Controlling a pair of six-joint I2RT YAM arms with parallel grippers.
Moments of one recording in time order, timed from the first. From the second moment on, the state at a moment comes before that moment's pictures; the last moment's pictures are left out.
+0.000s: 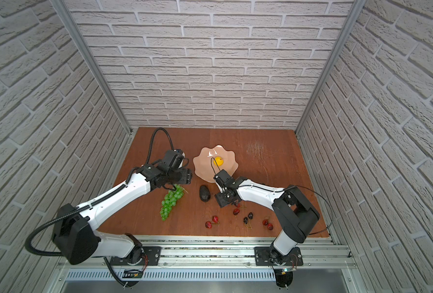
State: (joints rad) left arm -0.62 1.38 1.09 -0.67 -0.12 -0.46; right arm 0.69 1.63 0.94 -0.57 0.02 0.26
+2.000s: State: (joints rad) left arm -0.60 1.20 1.05 -0.78 -0.23 -0.47; right arm 0.40 1.98 1.56 -0.68 0.08 0.07
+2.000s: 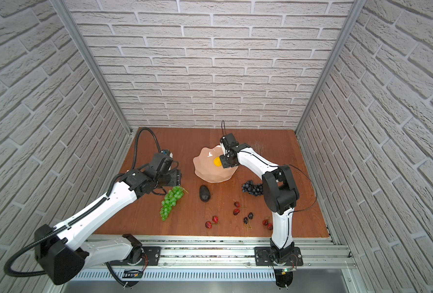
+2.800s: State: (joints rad) left arm -0.60 1.20 1.06 -0.83 -0.22 -0.48; right arm 0.39 2.07 1.61 -0.65 0.07 0.09
